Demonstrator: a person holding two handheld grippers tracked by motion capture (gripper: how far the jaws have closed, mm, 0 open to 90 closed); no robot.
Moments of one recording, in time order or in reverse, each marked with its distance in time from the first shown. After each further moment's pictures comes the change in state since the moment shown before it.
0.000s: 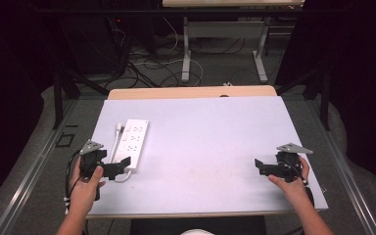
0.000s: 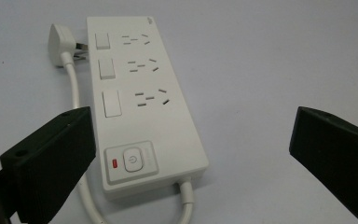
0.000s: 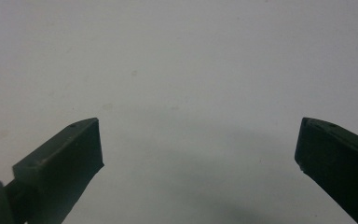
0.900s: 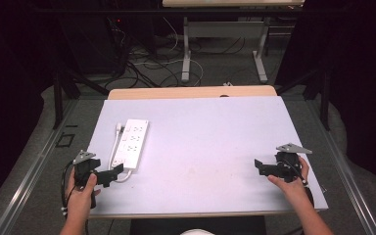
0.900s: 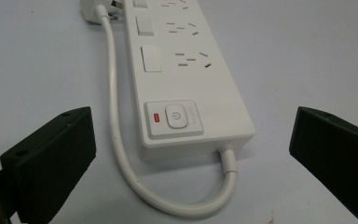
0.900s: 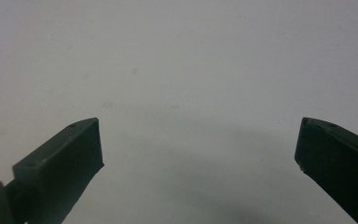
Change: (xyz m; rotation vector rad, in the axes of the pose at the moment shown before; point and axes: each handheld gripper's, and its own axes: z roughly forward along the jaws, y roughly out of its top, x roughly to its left) left arm 0.027 -0.035 0.006 0.005 0.025 -0.082; right arm 0.000 -0.001 0.002 0.002 -0.004 0.001
